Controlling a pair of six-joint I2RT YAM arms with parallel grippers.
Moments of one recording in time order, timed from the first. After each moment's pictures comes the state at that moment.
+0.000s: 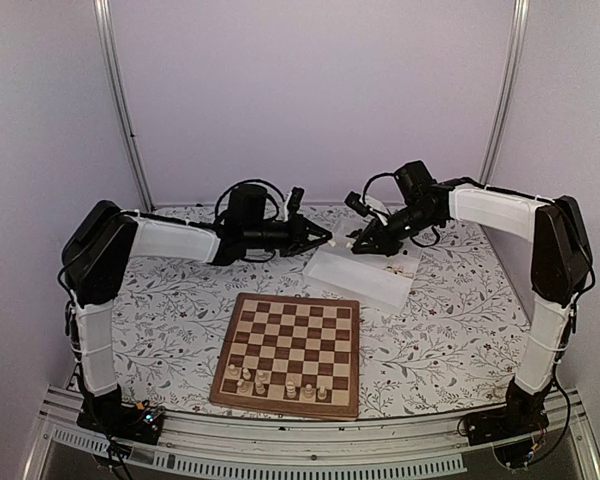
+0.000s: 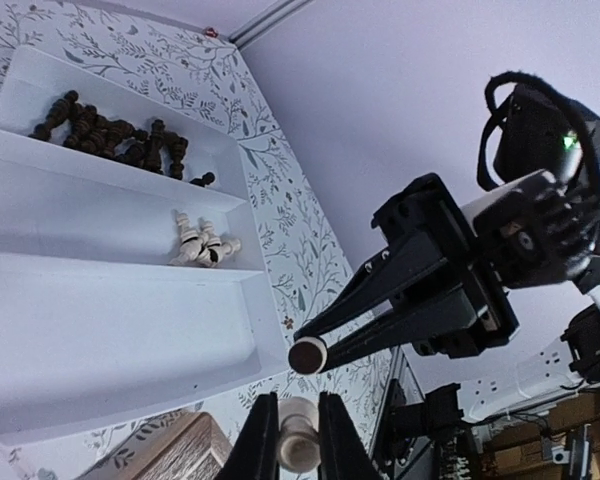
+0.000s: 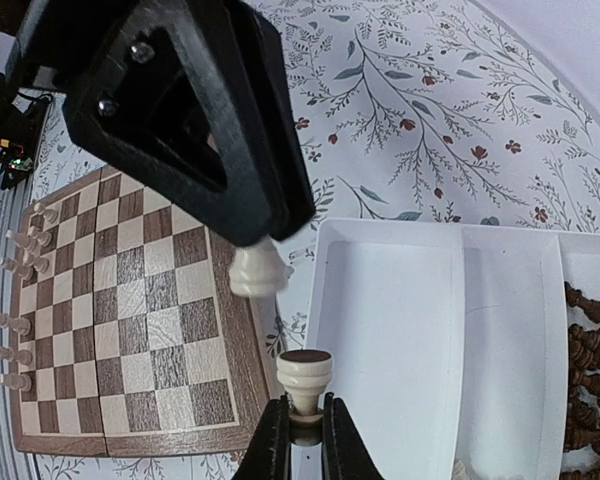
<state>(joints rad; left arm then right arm) -0.67 2.07 1.37 0.46 0.62 -0.88 0.47 1.91 1.55 -0.58 -0.66 -0.52</state>
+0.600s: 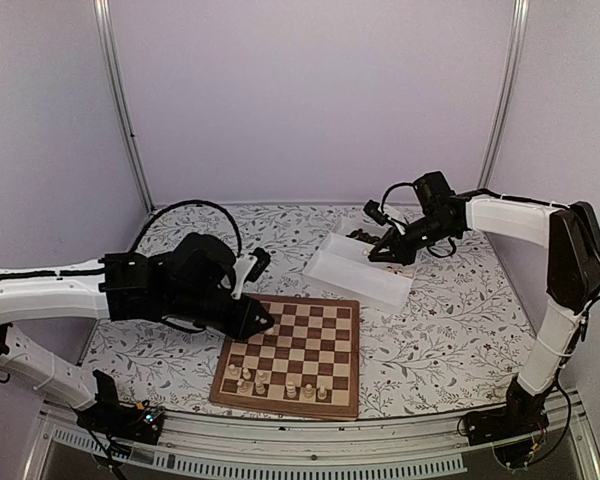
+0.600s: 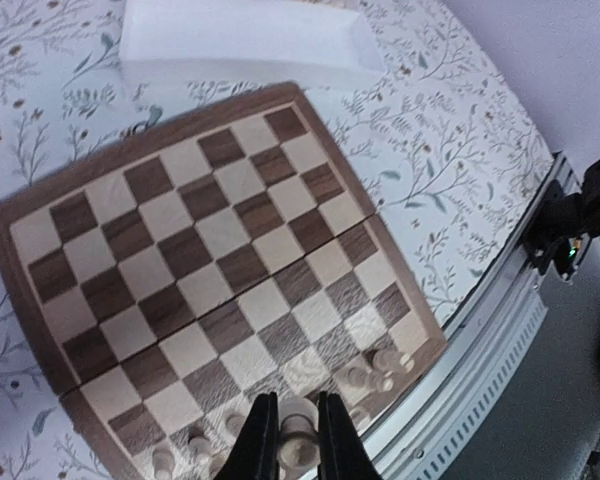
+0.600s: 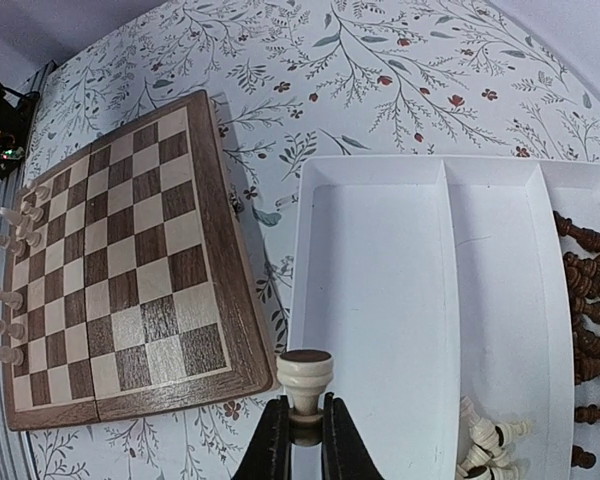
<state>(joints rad) -1.07 1.29 0.99 -0.44 0.00 -0.55 0.40 1.80 1.35 -0.52 -0.66 -0.53</state>
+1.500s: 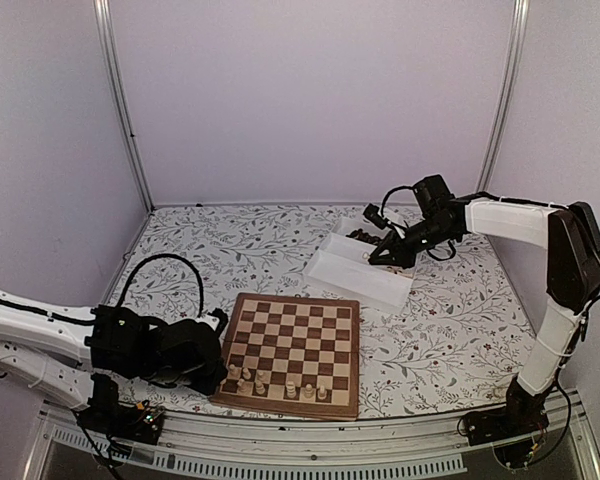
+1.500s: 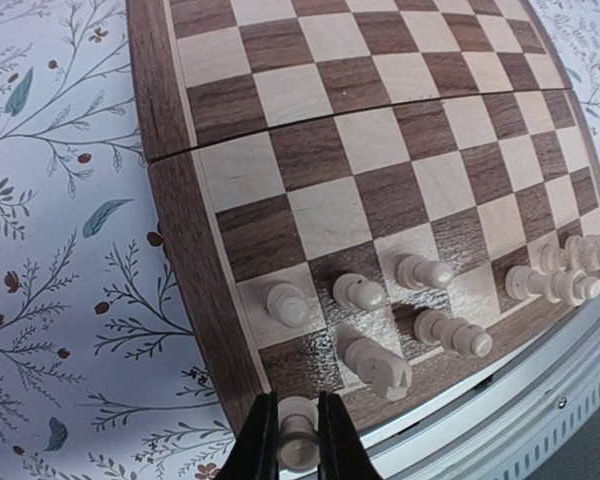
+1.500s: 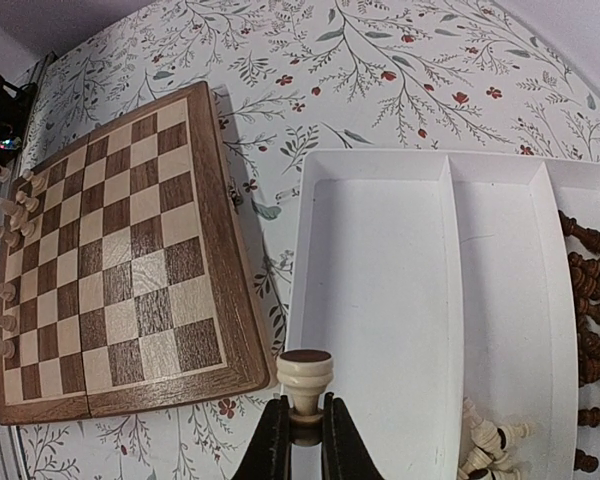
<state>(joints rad) -1.34 1.11 0.65 -0.67 -0.33 -0.94 0.40 1.80 1.32 -0.49 -0.66 -0.55</state>
